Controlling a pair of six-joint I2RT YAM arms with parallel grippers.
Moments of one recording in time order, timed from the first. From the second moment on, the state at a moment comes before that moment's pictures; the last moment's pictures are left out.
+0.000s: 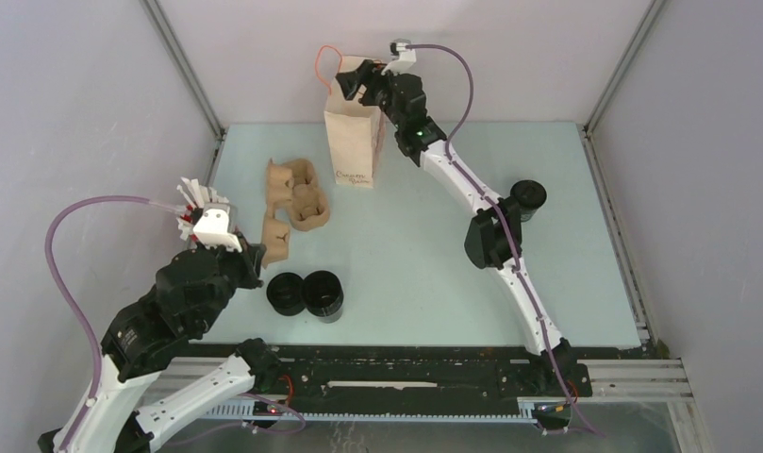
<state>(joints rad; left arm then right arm) -0.77 0.53 1.15 -1.01 -0.53 -0.33 0.56 2.57 2.62 0.14 -0.05 0.53</state>
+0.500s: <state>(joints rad) -0.77 0.58 1.15 -1.00 -0.53 -0.33 0.56 2.64 2.68 0.28 0.01 0.67</state>
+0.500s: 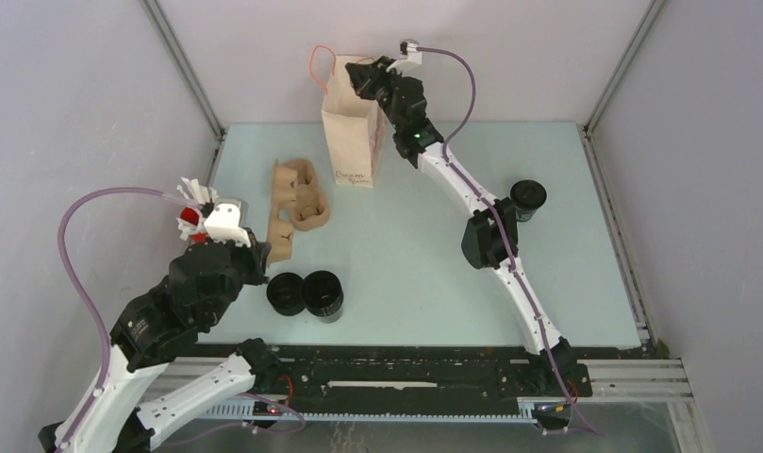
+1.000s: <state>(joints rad) -0.77 0.59 1.22 -1.00 -0.50 -0.35 0.49 2.20 2.30 0.13 -0.27 0.78</state>
